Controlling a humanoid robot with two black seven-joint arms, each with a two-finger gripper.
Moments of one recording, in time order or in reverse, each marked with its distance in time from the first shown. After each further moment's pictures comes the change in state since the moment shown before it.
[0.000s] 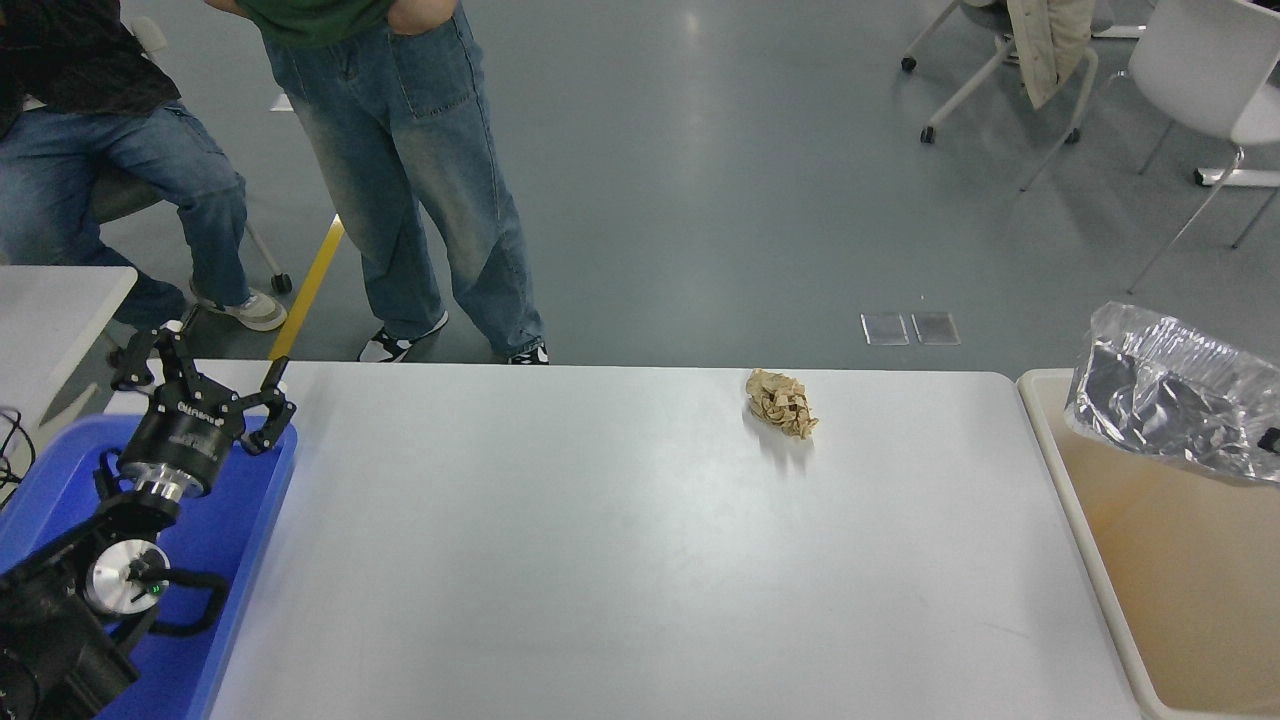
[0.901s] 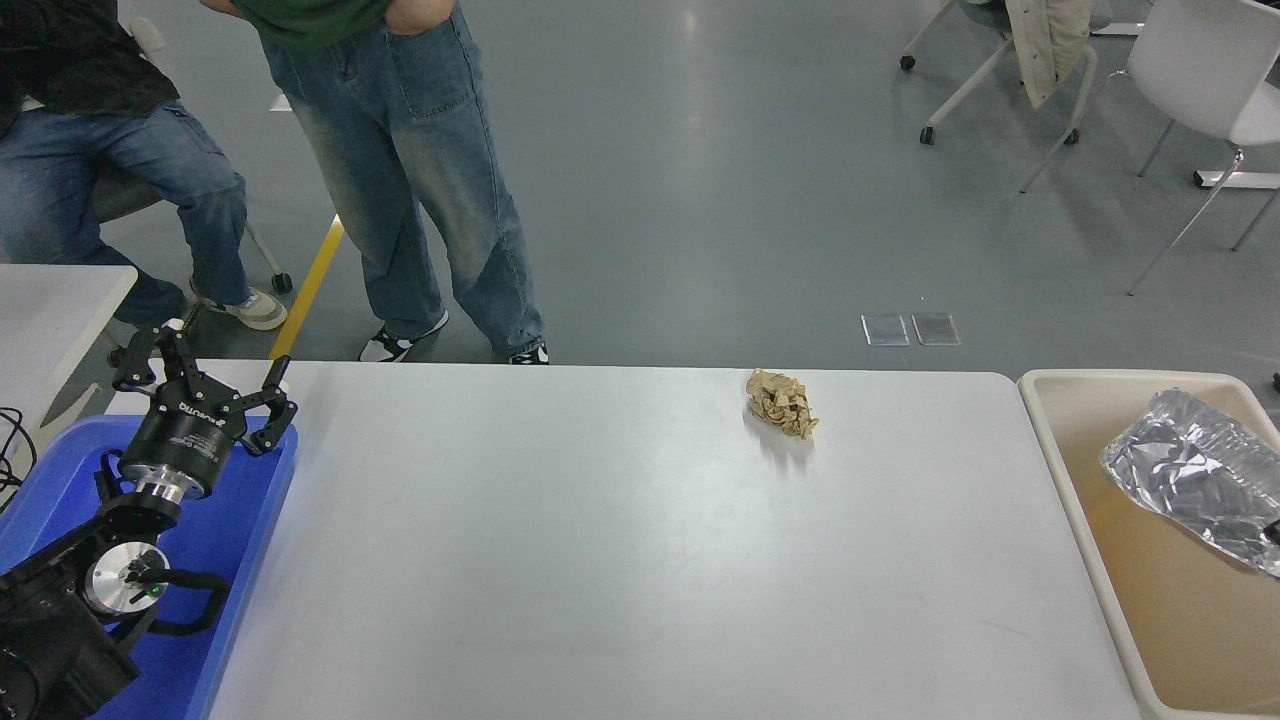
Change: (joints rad) left arm 0.000 0.000 0.000 0.000 0.000 0.000 0.000; right arm -0.254 0.511 0.001 -0.768 0.379 0.007 -0.071
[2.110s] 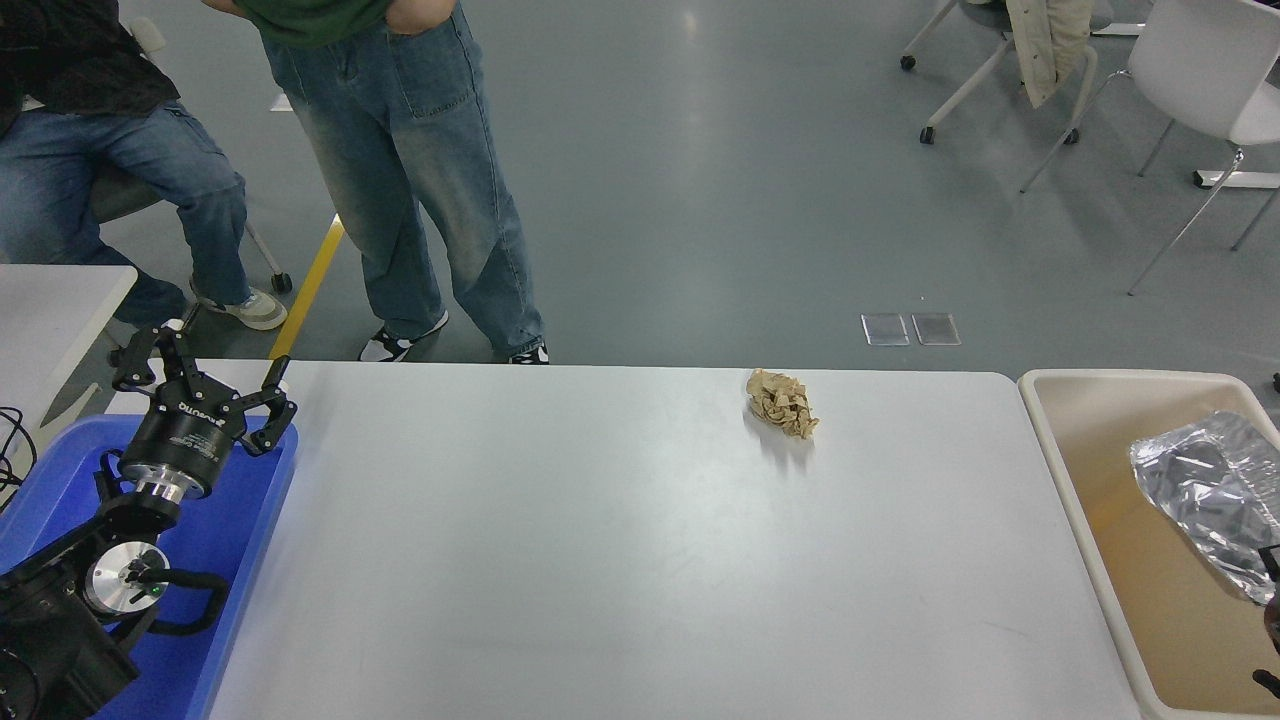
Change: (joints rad) left arm 0.000 0.000 0.000 0.000 0.000 0.000 0.000; right arm -0.026 0.129 0.044 -0.041 0.238 -0.219 -0.135
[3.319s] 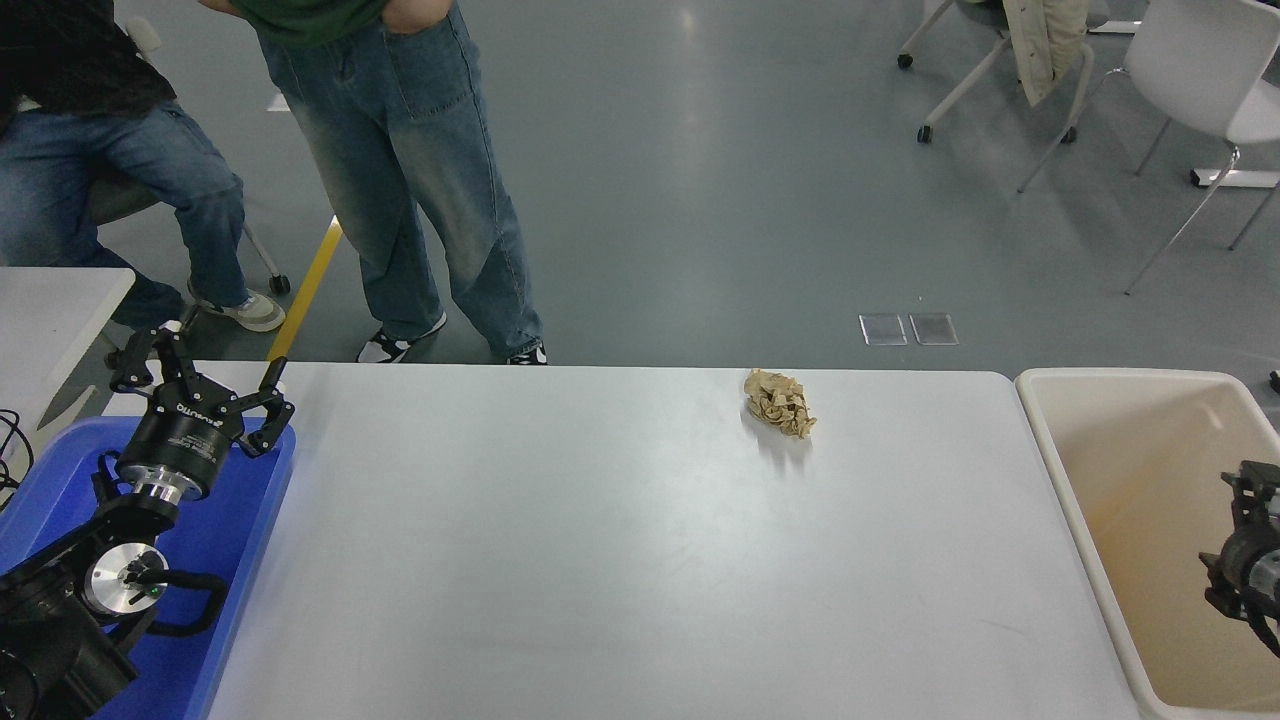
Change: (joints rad) left arm 0.001 0.002 0.000 0.001 0.000 0.007 -0.001; right arm 0.030 -0.165 0.651 0.432 -0.005 0.159 0.009
